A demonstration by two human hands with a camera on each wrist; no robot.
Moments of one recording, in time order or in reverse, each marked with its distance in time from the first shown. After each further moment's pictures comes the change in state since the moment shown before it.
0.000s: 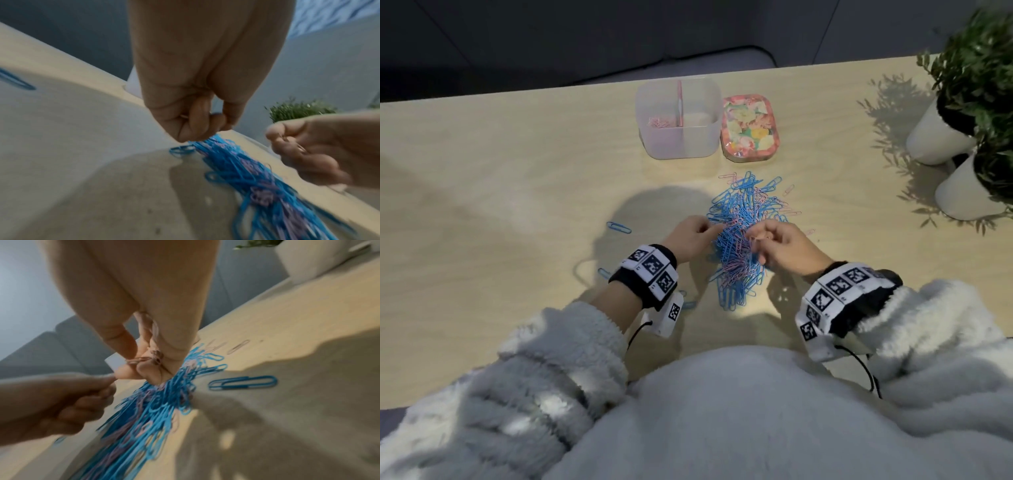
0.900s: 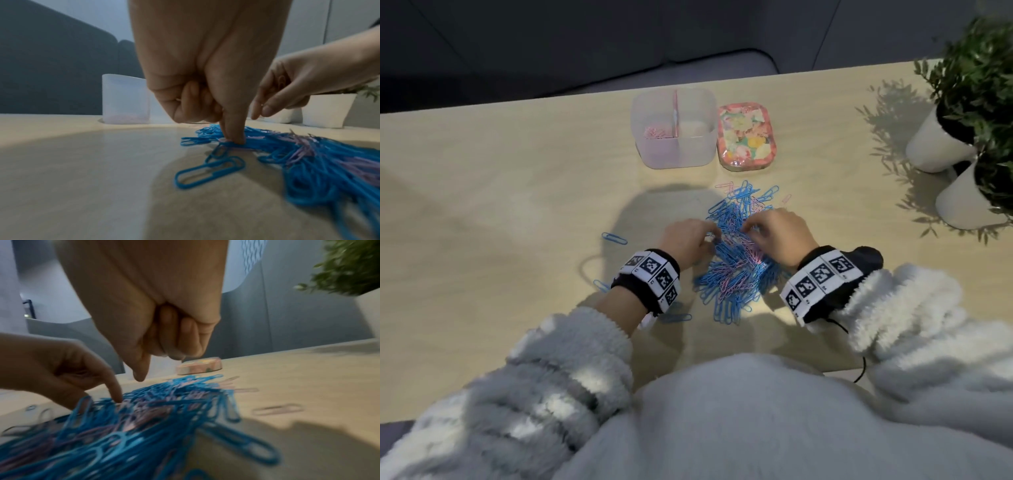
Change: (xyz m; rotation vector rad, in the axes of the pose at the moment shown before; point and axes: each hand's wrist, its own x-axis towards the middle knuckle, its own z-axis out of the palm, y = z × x) left_hand 0.008 0.013 -0.008 0.666 0.059 0.231; right_hand 0.031 -0.023 -0.014 -0.951 0.122 -0.228
